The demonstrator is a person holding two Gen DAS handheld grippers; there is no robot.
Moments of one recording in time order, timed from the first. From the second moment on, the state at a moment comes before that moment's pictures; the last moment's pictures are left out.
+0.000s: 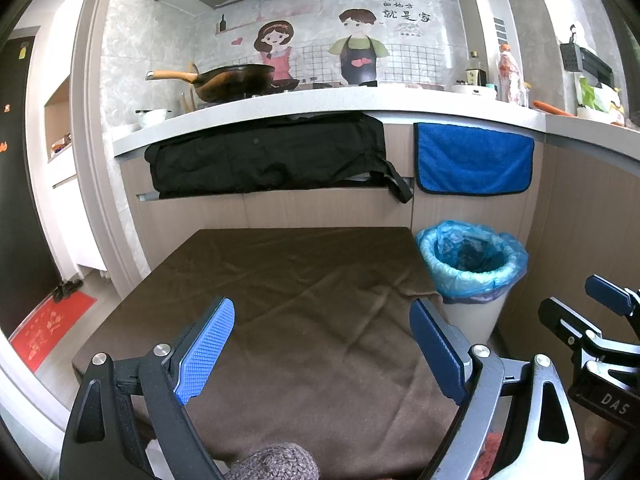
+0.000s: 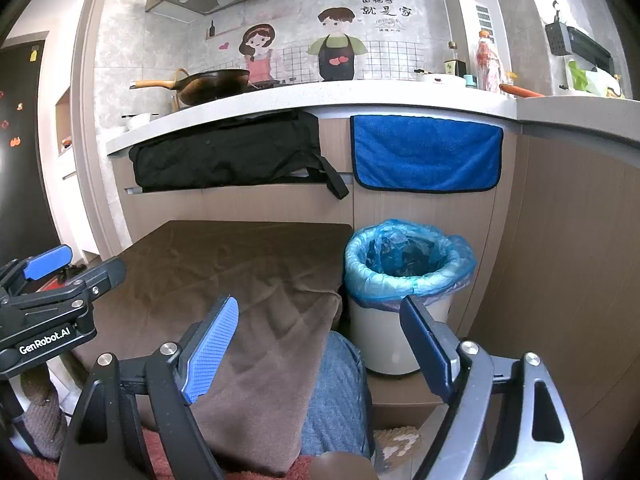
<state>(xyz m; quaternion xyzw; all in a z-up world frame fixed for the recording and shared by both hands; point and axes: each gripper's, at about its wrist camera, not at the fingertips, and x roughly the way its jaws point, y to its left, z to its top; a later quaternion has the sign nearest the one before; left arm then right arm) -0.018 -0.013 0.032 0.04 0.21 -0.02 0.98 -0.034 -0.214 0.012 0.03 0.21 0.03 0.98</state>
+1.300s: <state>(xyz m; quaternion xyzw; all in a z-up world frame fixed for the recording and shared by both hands) -0.023 -0.021 0.031 0.03 0.21 -0.02 0.98 -0.034 -0.216 0.012 0.03 0.21 0.03 0.98</state>
